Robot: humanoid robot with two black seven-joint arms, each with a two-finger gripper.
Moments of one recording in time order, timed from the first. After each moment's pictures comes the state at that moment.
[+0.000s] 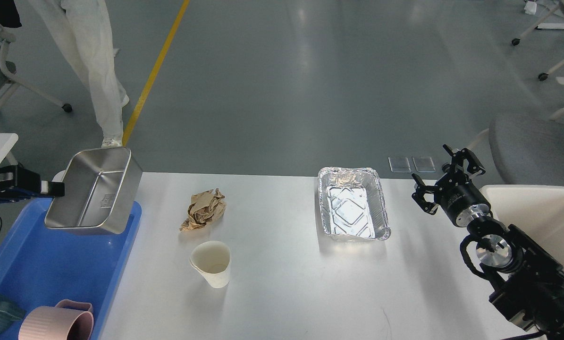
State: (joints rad) left arm -0.72 1.44 -0.67 -1.59 0.95 -0.86 -0.15; right arm 0.50 -0.22 1.18 0.63 -0.26 0.38 0.17
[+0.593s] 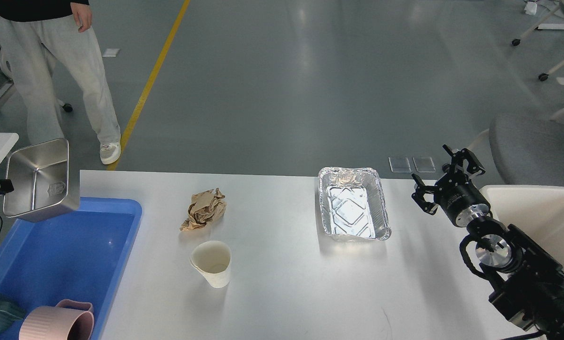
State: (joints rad) left arm -0.71 1.29 -0.48 -1.25 0.92 -0.67 -0.07; right arm 0.50 -0.22 1.18 0.63 -0.26 0.38 0.16
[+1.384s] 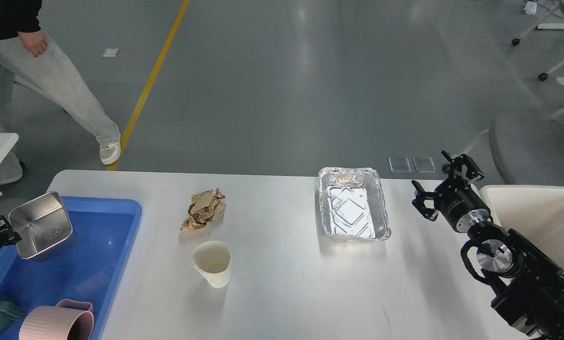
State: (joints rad) left arm -0.58 0.88 -0.40 -0.71 0.94 -0.50 -0.07; right arm 0.49 -0.23 1.15 0.63 -0.26 0.38 0.16
